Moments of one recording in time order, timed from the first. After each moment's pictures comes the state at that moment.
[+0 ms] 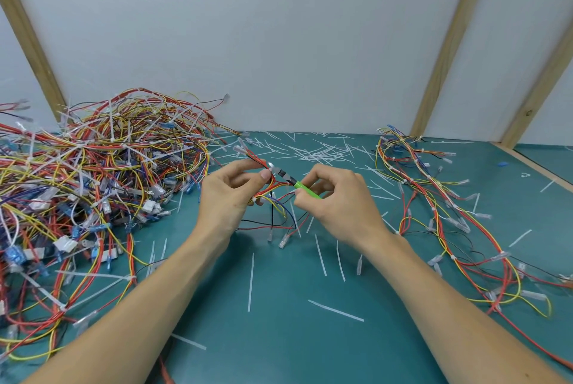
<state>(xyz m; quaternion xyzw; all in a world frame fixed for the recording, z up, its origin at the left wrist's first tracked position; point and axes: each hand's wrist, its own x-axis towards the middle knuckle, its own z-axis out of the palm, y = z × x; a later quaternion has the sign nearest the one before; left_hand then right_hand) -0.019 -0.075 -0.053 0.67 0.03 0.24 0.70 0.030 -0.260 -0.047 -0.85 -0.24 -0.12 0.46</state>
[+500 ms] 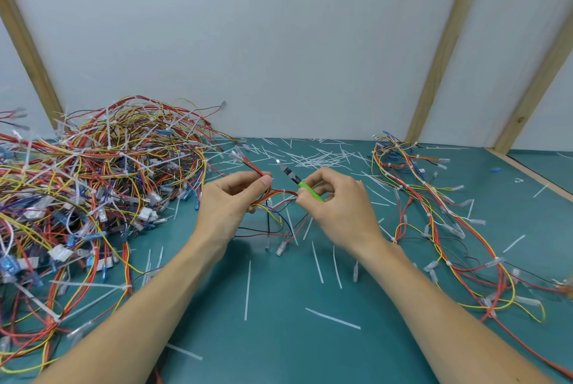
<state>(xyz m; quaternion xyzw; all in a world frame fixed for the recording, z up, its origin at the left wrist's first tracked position) -0.020 -0.078 -0.051 0.69 0.05 0.24 0.69 0.036 -0.260 -0.051 -0.84 -0.21 -0.15 0.47</state>
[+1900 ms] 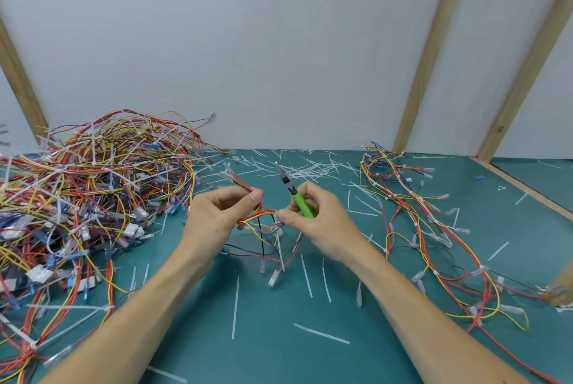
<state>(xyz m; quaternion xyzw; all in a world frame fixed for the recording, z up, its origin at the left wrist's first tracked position) -0.022 -0.075 -0.045 0.70 0.00 0.21 0.68 0.035 -0.263 -0.047 -0.78 -0.26 0.02 0.57</state>
